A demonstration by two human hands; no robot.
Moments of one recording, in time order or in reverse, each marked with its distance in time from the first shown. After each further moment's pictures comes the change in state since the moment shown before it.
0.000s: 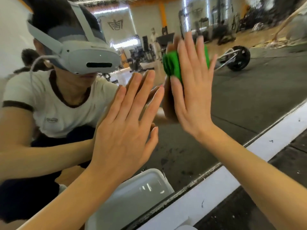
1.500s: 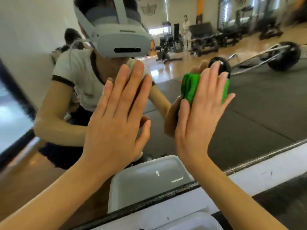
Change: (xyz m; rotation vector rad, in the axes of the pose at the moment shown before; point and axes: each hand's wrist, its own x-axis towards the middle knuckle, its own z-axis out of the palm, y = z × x) left_hand -0.077 -0.053 -0.033 0.054 0.033 -0.182; right_hand -0.069 -0.098 0.044 -0.048 0.040 0.227
